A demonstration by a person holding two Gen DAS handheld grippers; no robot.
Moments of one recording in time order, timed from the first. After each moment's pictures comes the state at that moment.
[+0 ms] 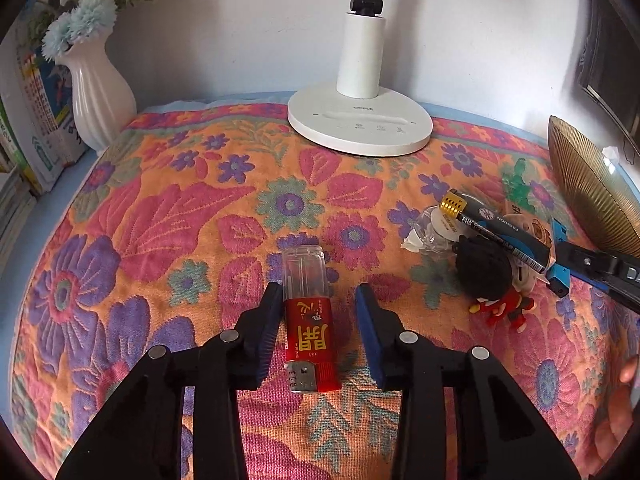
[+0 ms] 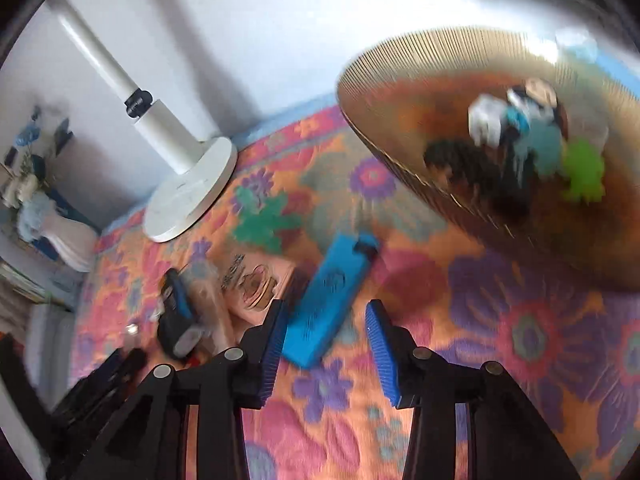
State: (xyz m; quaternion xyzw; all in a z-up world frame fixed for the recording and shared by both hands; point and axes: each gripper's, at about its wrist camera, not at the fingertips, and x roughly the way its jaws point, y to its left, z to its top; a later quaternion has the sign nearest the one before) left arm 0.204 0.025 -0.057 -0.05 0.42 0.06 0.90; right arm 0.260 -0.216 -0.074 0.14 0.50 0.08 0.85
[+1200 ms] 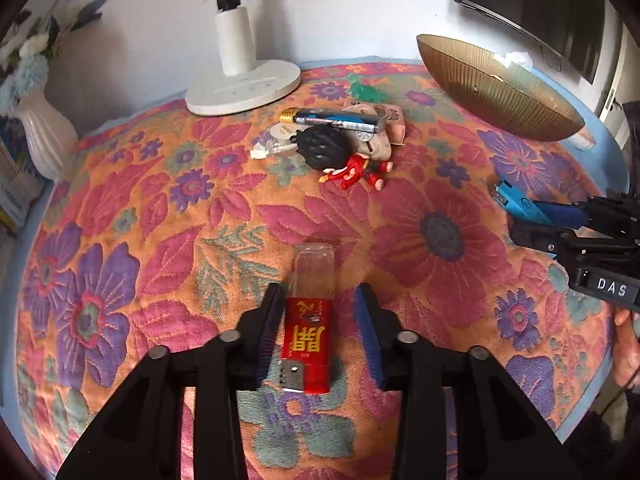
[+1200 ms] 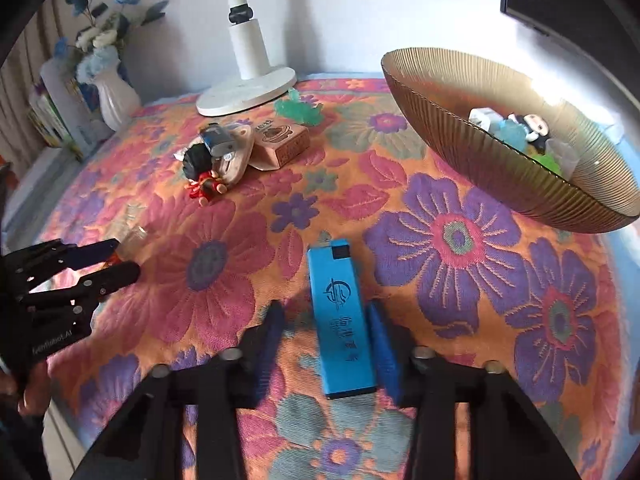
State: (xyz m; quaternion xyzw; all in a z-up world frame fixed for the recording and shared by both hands) left arm 0.125 -0.048 -0.056 0.05 0.44 -0.07 0.89; right arm 0.162 -0.241 -0.069 -0.05 0.50 0.18 0.85
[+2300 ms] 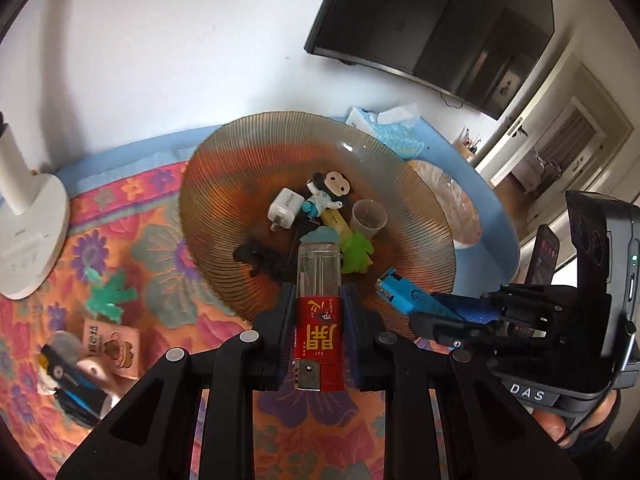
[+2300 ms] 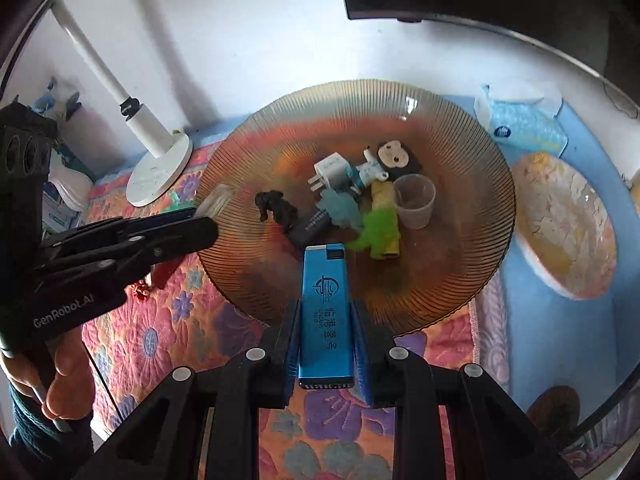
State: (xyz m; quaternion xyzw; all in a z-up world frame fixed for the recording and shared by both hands) left arm 0.276 -0.205 0.036 -0.05 0.45 -0.28 0.85; right arm 0.258 -0.377 0.009 0.04 0.56 0.13 0.82
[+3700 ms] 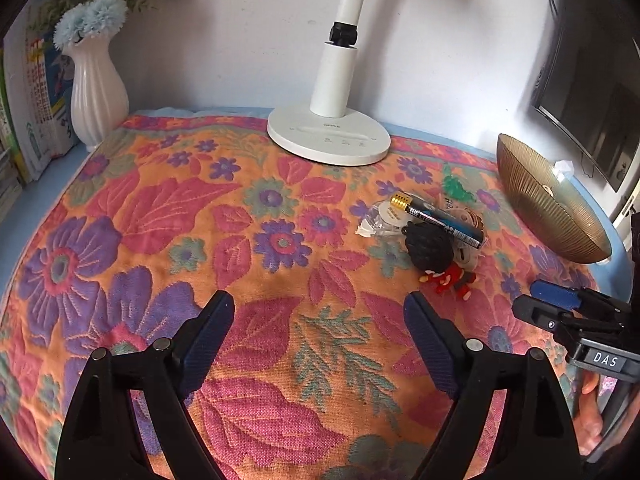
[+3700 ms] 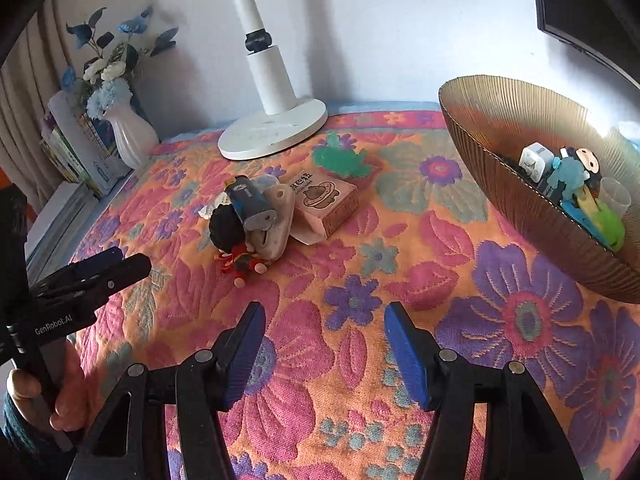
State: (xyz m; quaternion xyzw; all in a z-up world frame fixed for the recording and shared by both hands) left arm 0.179 0.029 -0.051 -0.09 0.38 0.00 0.92; right arm 0.203 -0.214 -0.067 0.01 0.47 0.22 0.86
